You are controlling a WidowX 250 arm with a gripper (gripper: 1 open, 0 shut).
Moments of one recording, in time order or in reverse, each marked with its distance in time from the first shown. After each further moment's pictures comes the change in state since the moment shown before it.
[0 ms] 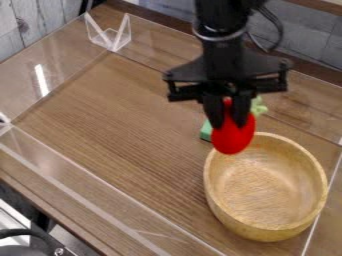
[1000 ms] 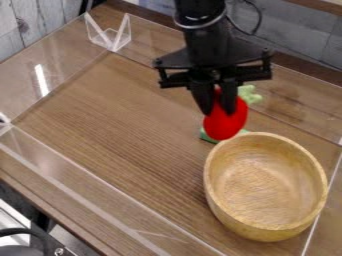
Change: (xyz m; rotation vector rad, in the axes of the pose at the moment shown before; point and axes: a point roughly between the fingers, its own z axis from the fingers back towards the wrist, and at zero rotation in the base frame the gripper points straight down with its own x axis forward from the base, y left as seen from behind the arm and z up) arm 0.017 0.009 -0.002 -0.053 -0.006 -0.076
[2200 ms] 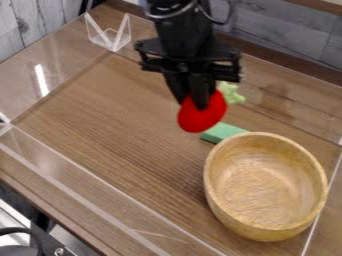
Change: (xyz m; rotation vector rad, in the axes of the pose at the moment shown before) arm 0.004 0.022 0.008 -0.001 0.017 -0.315
